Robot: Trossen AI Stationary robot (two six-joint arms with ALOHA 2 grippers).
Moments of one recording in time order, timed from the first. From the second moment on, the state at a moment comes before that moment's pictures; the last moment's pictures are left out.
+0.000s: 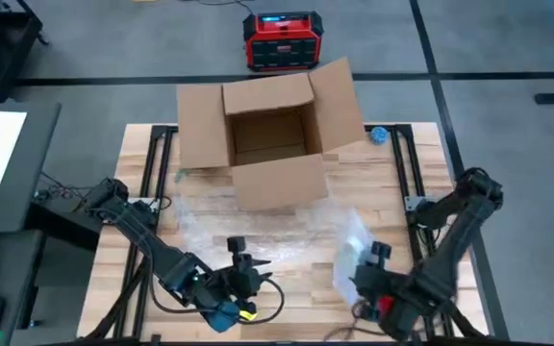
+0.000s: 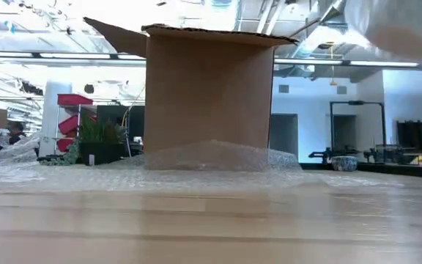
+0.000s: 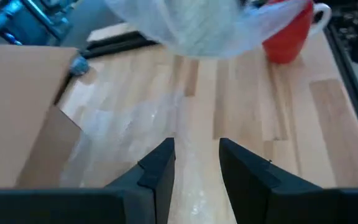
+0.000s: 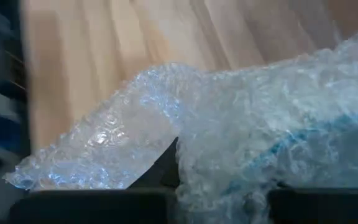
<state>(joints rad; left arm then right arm) -0.69 1.74 1.61 -0.74 -0.88 -0.38 0.95 1.62 1.48 -1.17 0.71 1.10</state>
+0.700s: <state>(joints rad) -0.30 1.53 1.68 -0.62 -0.58 -0.02 1.03 1.62 1.51 -1.11 0.85 0.99</state>
